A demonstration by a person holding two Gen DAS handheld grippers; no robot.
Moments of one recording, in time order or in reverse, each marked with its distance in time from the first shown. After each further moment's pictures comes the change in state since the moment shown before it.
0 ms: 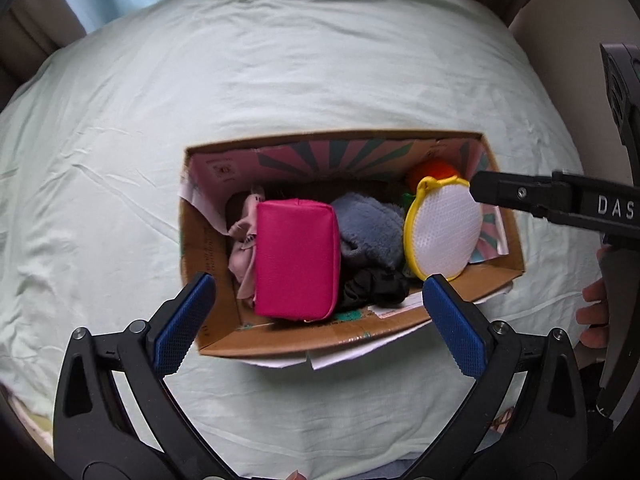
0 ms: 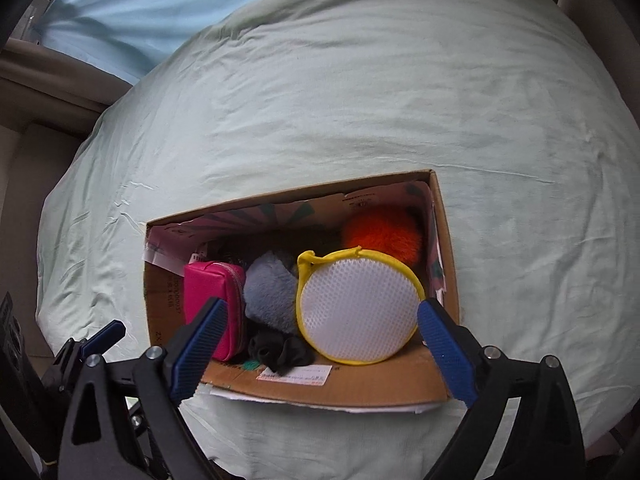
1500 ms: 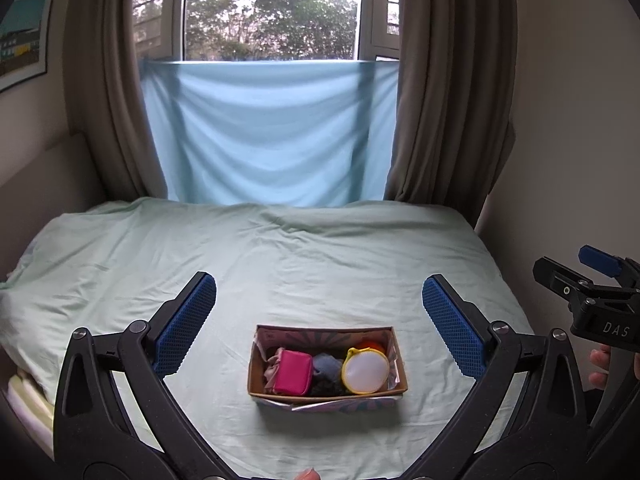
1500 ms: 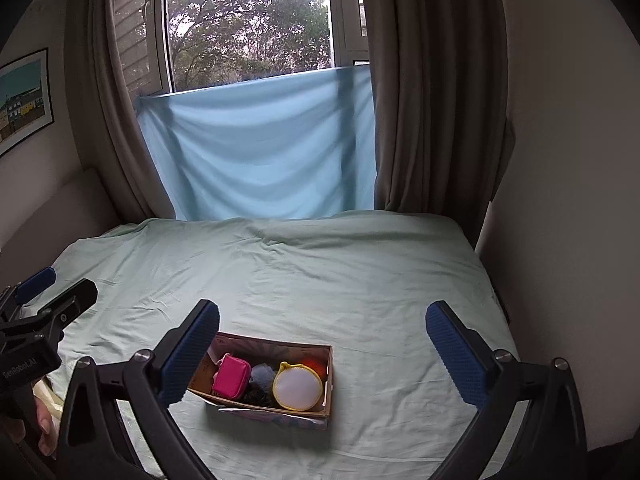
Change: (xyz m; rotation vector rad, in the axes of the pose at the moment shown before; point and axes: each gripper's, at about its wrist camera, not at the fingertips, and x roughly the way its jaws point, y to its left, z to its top) left arm -0.363 -0.089 -0.058 -0.086 -0.724 0.124; right arm -0.353 0.040 -0.120 -0.267 -0.727 -0.151
